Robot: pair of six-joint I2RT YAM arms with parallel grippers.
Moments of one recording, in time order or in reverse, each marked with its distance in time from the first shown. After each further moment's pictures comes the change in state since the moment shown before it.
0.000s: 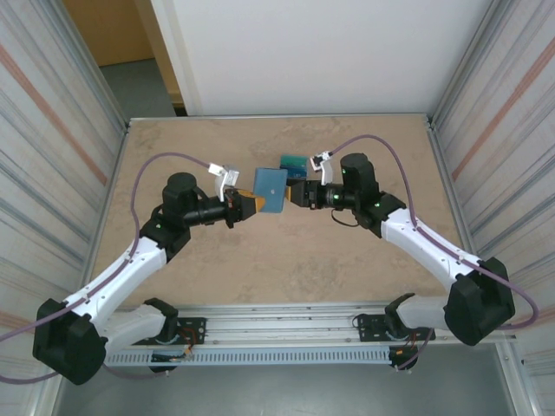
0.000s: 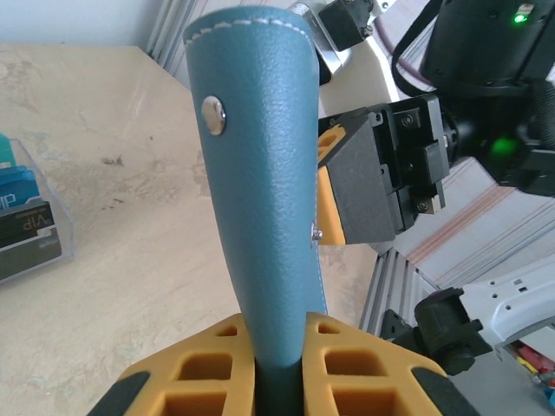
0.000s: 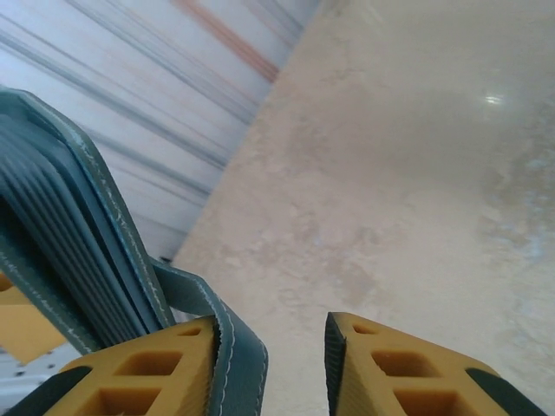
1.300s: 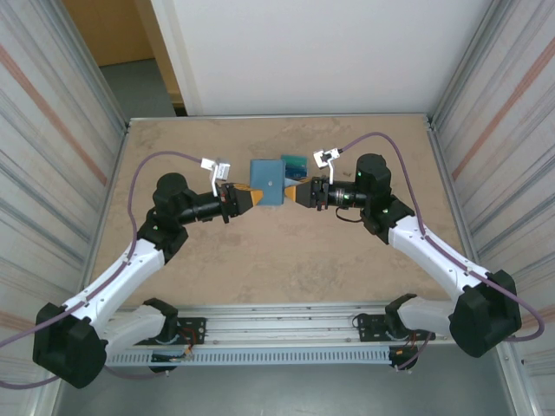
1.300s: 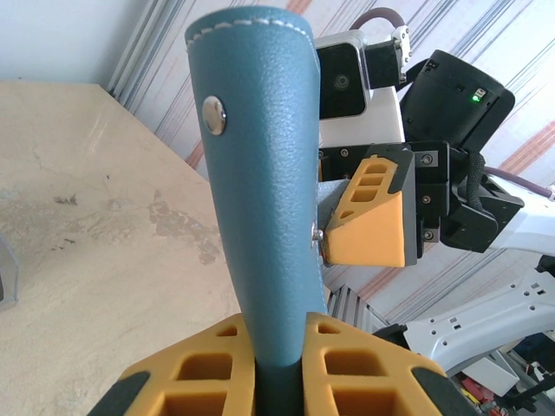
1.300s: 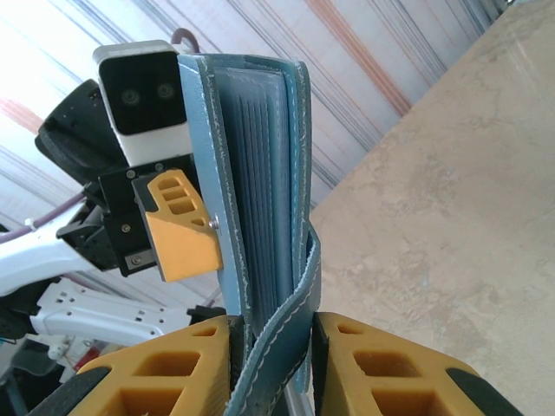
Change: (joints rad) left arm 0.030 -0.020 -0.019 0.173 0.068 -0.176; right arm -0.024 -0.077 -0.050 0.240 -0.232 0.051
